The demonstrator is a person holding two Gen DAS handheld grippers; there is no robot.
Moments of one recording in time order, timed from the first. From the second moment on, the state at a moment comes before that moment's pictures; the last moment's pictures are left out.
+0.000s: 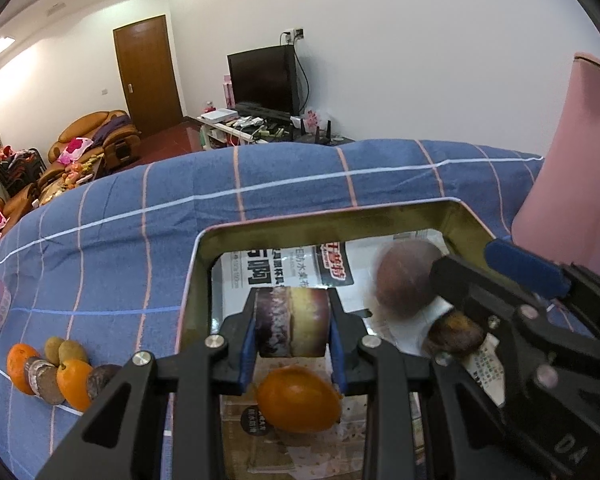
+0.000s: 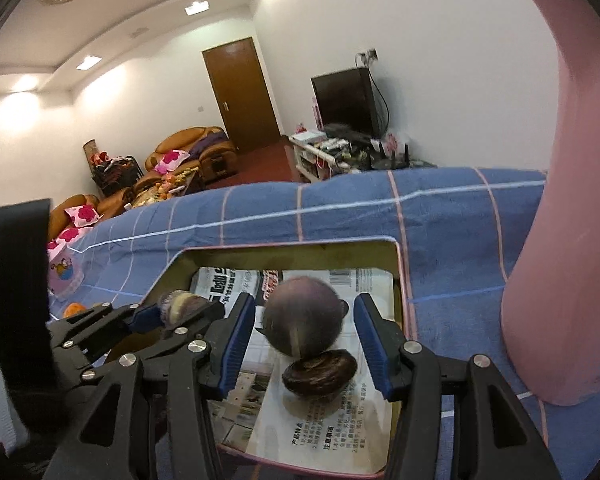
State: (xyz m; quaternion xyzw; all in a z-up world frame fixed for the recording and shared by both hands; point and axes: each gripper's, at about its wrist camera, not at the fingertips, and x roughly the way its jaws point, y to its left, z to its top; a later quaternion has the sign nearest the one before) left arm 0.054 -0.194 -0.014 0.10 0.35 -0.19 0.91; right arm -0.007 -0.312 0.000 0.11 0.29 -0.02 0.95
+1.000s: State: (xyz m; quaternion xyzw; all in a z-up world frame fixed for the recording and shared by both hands) left arm 0.016 -0.147 0.005 0.07 0.23 -0.13 0.96; right arm -0.054 -0.313 0.025 0.06 0.16 -0.16 0.97
